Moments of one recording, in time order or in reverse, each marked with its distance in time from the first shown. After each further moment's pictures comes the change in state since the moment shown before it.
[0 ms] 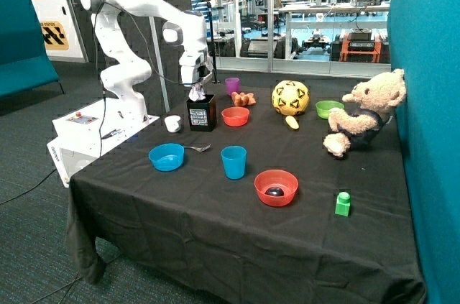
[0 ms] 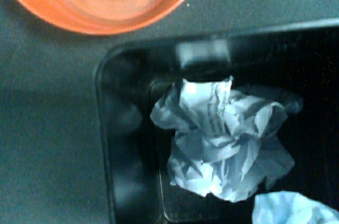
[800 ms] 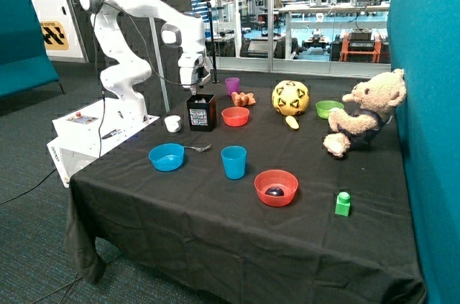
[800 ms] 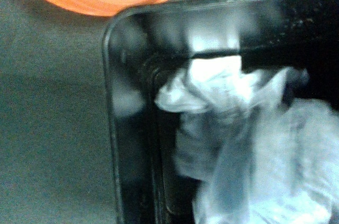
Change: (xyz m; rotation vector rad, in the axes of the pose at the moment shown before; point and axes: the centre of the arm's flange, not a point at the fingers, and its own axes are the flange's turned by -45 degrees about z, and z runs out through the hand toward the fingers) arm -0.006 -0.002 0.004 -0.001 0.003 -0.016
